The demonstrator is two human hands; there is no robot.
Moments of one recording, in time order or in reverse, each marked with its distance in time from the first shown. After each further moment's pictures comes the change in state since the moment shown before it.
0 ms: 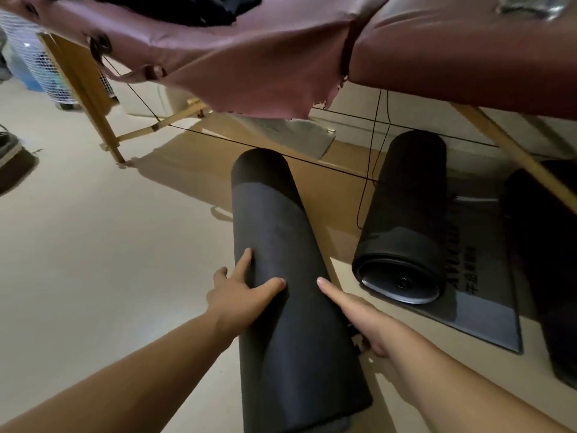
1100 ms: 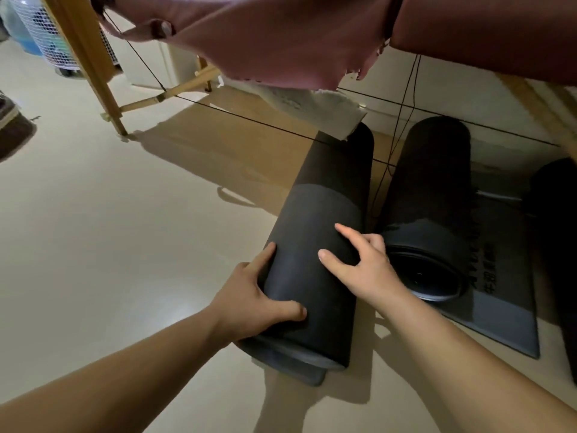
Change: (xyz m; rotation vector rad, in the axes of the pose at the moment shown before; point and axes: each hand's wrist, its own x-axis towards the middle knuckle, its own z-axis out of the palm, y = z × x) left_hand 0.009 -0.021 -0.008 0.069 -0.229 0.231; right_hand 0.032 -0.033 -0.001 -0.364 0.392 -0.577
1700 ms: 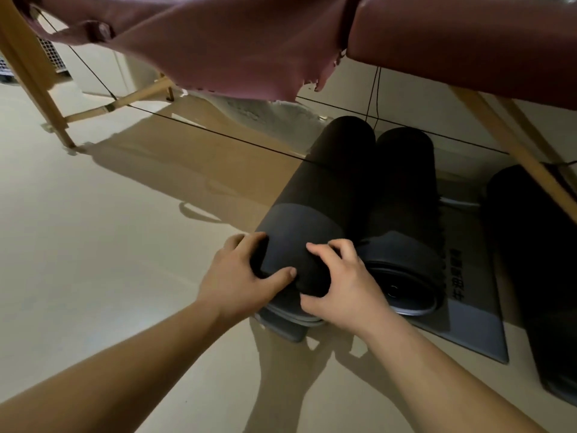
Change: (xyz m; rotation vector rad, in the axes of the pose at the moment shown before) left_hand 0.075 0.023 0.016 0.302 0.282 0.177; right_hand 0.005 0.009 -0.018 -0.387 -0.015 -0.183
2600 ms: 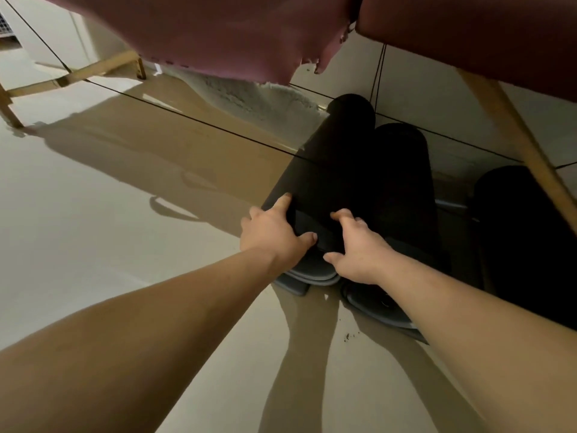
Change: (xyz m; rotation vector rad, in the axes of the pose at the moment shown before) left_hand 0.105 0.059 0.048 0.068 -0.037 -0.089; right_hand 0.083 0.023 -0.042 -0.209 -0.096 0.273
